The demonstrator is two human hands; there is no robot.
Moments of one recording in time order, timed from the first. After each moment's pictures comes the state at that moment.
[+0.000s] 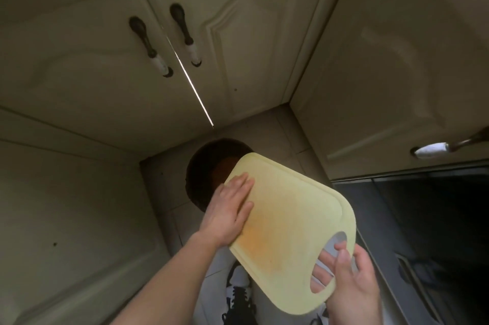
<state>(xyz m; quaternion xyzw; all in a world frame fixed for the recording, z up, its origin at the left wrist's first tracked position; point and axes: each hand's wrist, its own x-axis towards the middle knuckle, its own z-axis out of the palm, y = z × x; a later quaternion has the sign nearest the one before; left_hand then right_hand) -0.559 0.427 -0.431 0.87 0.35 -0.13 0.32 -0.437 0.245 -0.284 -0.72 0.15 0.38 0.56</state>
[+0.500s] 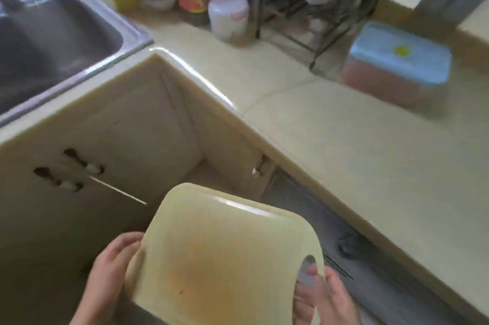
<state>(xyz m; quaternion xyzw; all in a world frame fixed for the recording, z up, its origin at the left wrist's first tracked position) -0.535 0.433 -0.191 0.63 0.52 0.03 0.57 -0.389 0.149 -0.098 -0.62 0.22 0.26 0.71</state>
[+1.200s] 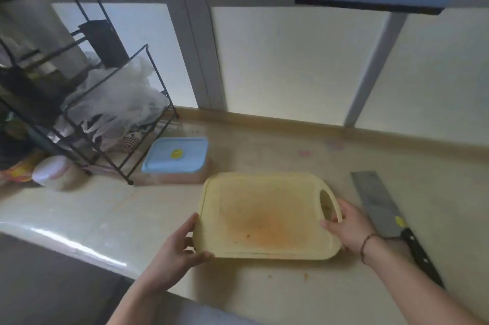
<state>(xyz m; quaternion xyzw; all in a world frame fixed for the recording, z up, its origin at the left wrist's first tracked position) -0.217 0.158 -0.027 0.81 0.11 -0.15 0.56 -0.139 -0.201 -0.030 -0.87 0.13 0.16 0.45</state>
